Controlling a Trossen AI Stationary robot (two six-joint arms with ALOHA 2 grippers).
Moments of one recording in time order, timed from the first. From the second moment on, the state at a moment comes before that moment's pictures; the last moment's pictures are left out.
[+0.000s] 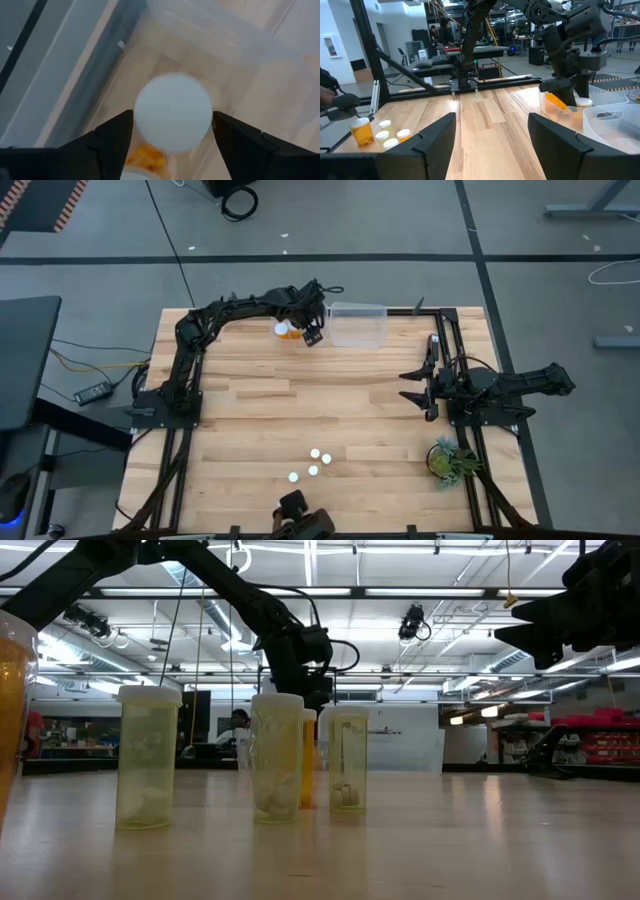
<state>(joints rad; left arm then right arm) 0.58 2.13 1.66 -0.64 -0.08 0.14 0.15 0.01 0.01 0.05 0.28 0.08</state>
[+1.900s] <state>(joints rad) -0.10 2.12 1.97 -1.34 0.01 0.04 0.15 0.01 0.01 0.05 0.28 0.08</state>
